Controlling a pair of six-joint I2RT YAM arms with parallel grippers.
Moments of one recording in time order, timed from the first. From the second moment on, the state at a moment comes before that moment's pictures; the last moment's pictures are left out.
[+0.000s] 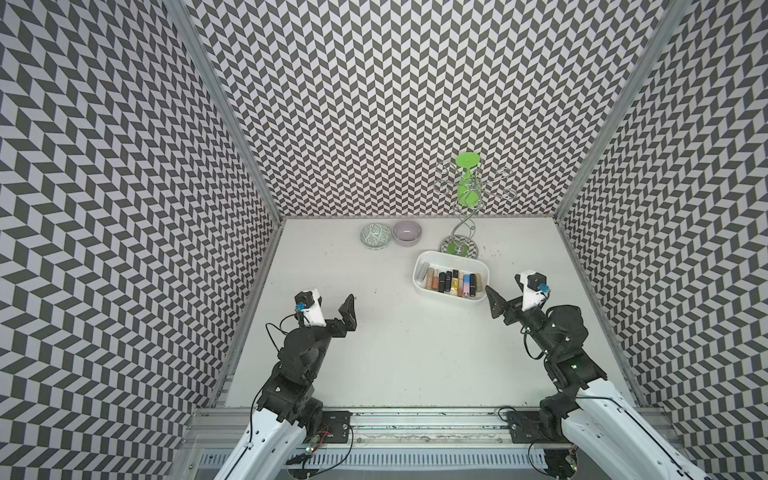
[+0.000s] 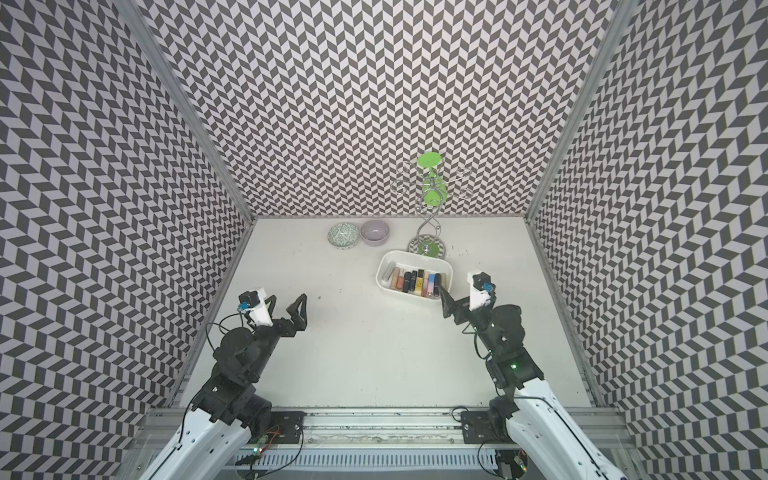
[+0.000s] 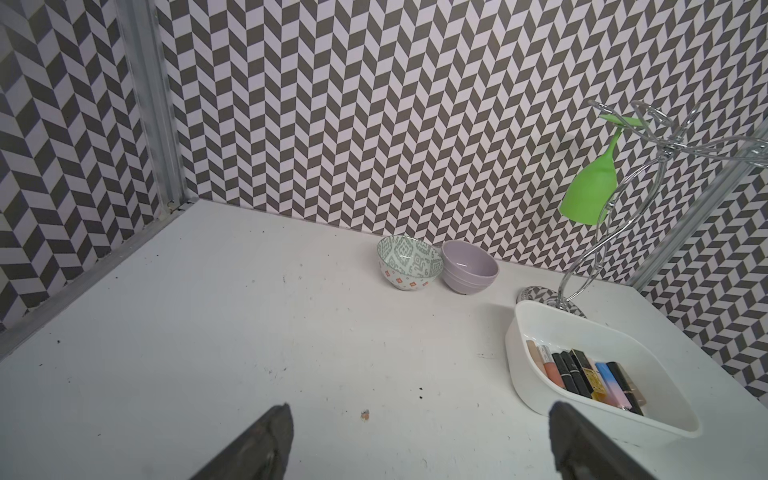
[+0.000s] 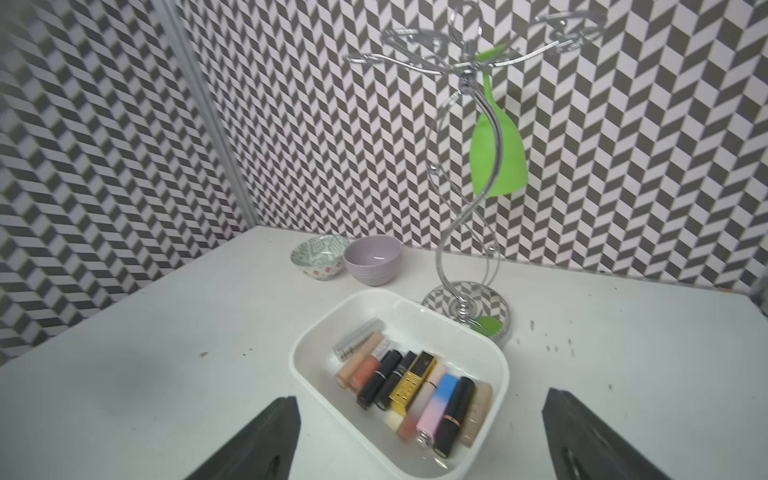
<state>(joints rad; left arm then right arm) -0.39 0.35 0.26 -0.02 -0.22 -0.30 0.31 0.66 0.29 0.29 -0.04 0.05</state>
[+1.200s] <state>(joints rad) -0.21 1.05 0.29 0.54 -0.29 -0.07 0.04 1.48 0.27 1.11 0.07 0.04</state>
